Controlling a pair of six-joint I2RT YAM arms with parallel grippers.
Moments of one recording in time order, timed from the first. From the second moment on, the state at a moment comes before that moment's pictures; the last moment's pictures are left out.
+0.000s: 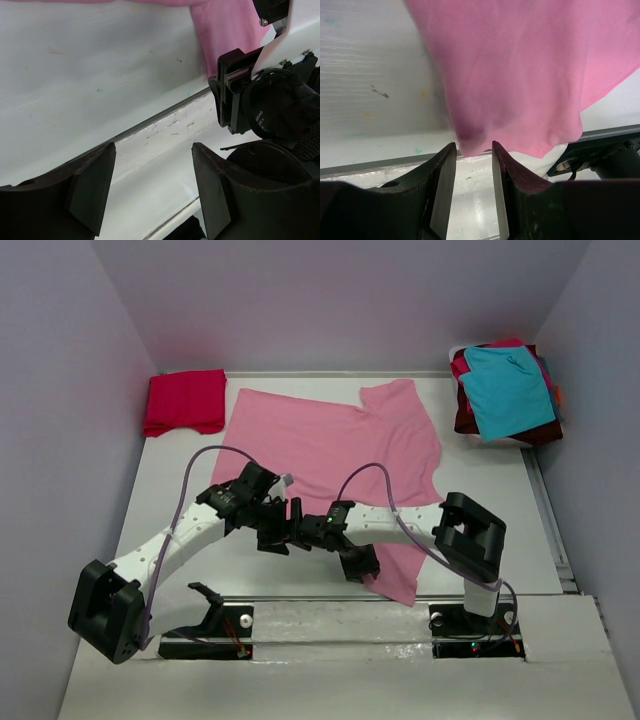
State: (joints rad) left arm -0.58 1.15 0.77 -0.72 0.47 -0.66; right arm 1.18 1.88 1.28 -1.20 0.20 1.00
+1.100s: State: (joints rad) left arm -0.50 1.14 0.89 -0.70 0.47 -0.63; right arm 1.27 1.96 1.24 -1.31 0.23 1.08
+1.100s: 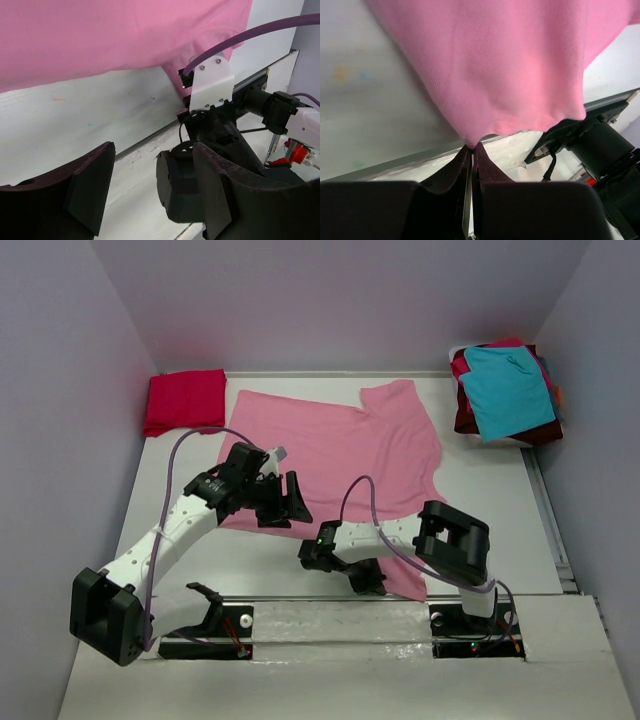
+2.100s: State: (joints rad) left arm -0.50 1.29 0.83 -0.64 0.47 -0.58; right arm 1.13 1.83 1.30 -1.32 0.35 1.16
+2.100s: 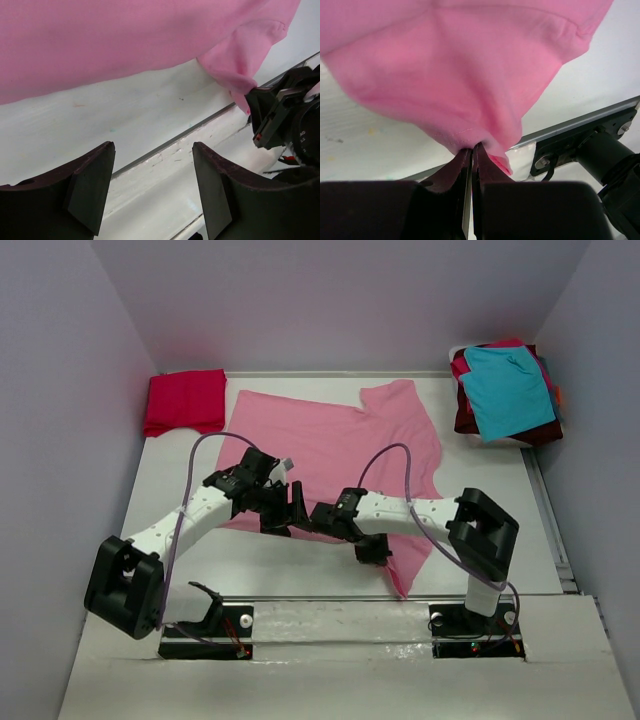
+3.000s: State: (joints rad) left arm -0.50 1.30 0.83 -0.64 0.47 -0.55; right arm 0.97 1.95 1.23 -1.25 0.37 1.02
